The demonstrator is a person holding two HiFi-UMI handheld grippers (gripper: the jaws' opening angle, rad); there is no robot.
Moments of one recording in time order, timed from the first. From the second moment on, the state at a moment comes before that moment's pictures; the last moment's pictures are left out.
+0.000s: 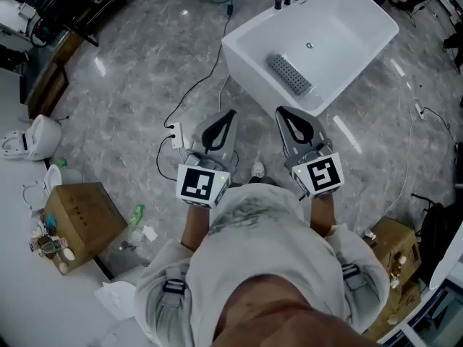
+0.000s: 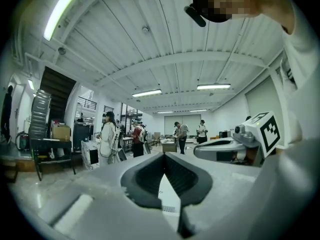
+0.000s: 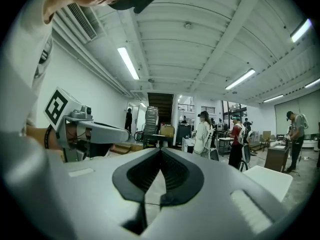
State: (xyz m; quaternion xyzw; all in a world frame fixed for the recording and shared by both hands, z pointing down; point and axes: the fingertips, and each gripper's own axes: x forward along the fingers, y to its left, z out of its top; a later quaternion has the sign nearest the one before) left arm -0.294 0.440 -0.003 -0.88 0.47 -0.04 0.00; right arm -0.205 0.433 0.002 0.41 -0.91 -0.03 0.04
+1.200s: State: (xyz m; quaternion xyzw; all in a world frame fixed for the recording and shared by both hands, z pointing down) left arm -0.344 0.117 0.019 -0.94 0.33 -0.05 -0.01; right arm -0.237 0.154 0.029 0.56 -0.82 0.02 0.12
